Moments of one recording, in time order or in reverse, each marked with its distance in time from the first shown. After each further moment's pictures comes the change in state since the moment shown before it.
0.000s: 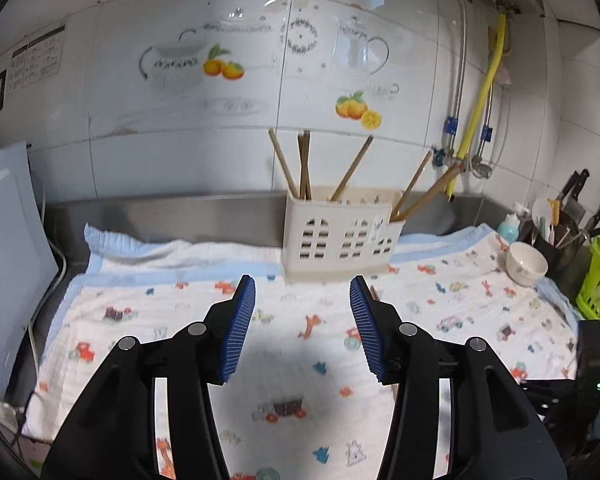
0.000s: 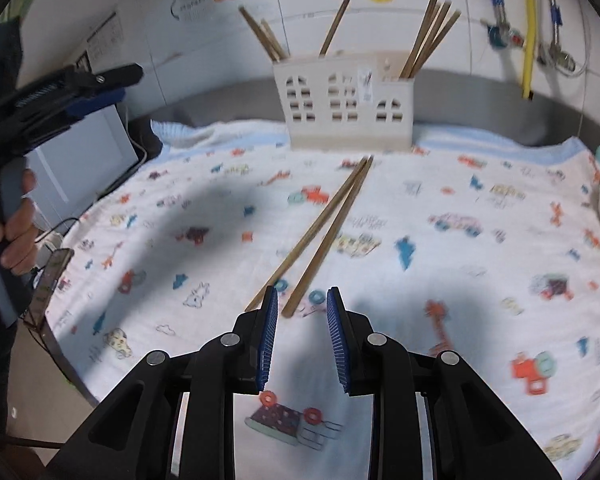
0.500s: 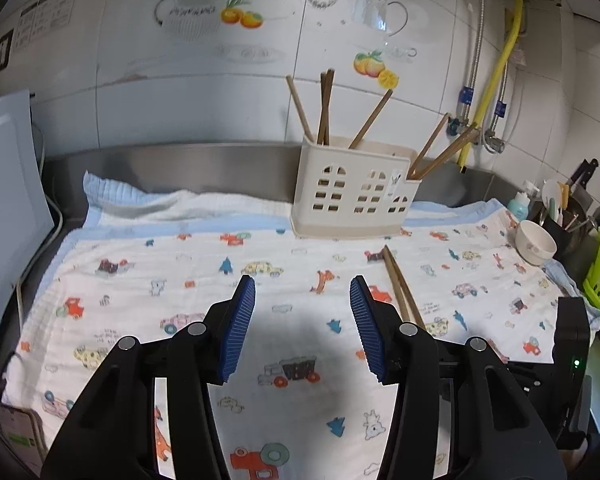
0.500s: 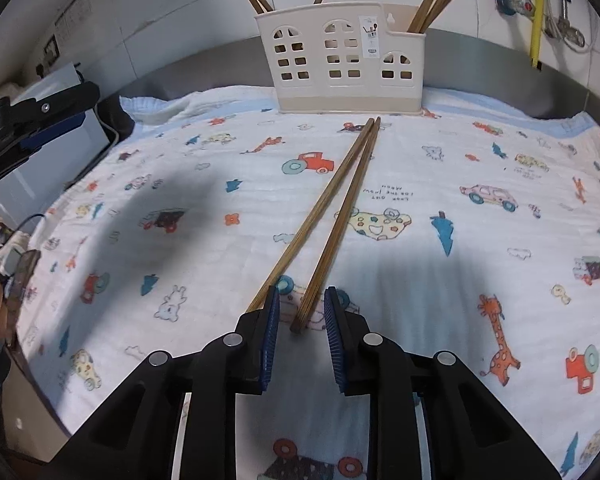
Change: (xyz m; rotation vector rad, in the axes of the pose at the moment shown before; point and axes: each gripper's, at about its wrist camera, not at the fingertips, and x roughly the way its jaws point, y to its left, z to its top) left arm 0.019 0.019 -0.036 -0.045 0.083 0.006; right arm 0.047 0.014 0.006 0.012 0.074 -0.096
